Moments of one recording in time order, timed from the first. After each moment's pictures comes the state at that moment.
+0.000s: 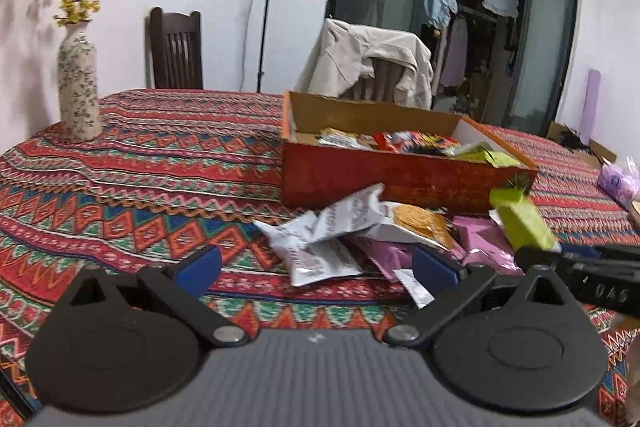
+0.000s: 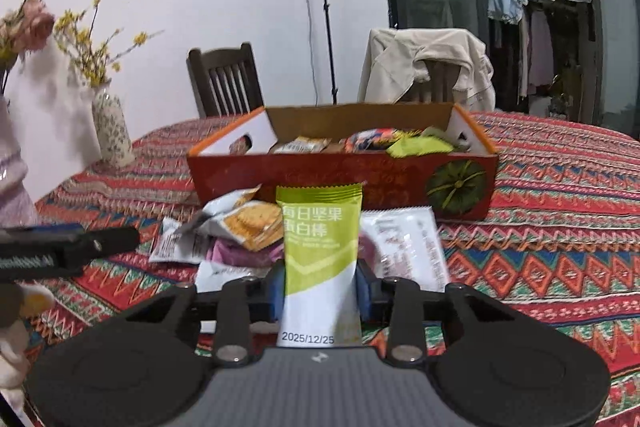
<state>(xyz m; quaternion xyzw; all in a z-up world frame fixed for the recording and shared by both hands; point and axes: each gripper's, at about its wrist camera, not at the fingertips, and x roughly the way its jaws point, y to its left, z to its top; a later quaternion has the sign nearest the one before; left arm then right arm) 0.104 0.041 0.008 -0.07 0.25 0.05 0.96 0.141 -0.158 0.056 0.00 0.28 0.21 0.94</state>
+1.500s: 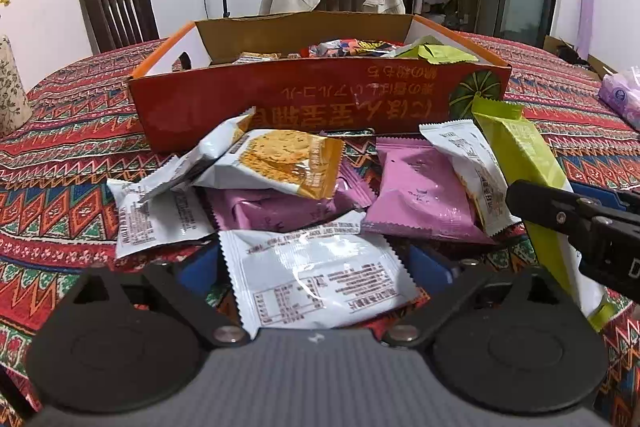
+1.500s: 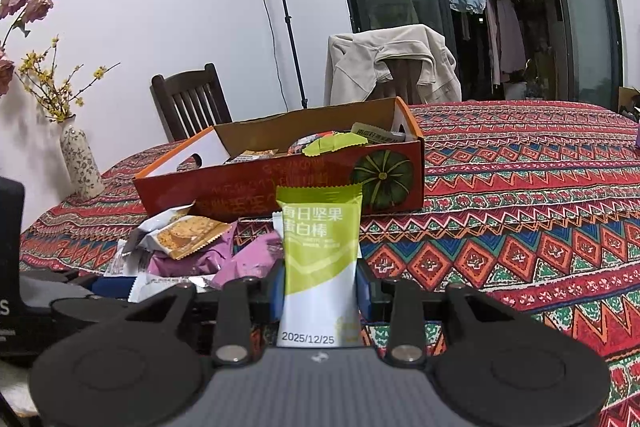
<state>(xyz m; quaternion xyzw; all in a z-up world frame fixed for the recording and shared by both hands) 0.167 -0.057 -0.030 -0.01 0.35 0.03 0.93 0.158 -0.206 0.037 0.04 0.28 0.18 0.94</state>
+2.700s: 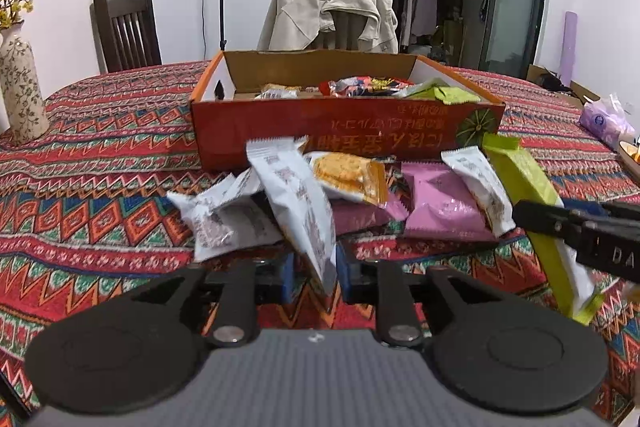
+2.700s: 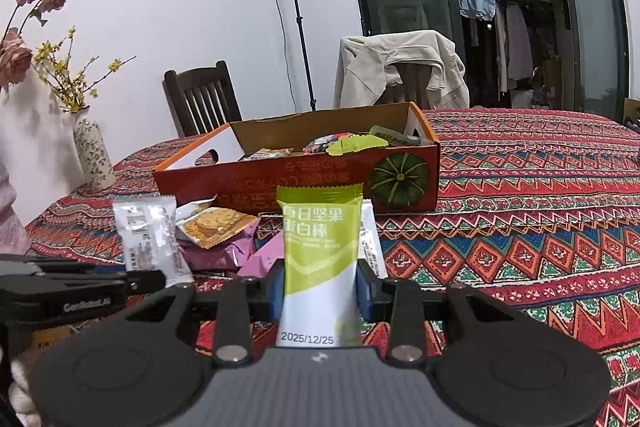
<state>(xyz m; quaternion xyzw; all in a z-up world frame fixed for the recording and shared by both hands) 0.130 -0.013 -0.009 -0.02 0.31 0.01 0.95 0.138 -0.198 0.045 0.03 0.28 0.19 0.94</state>
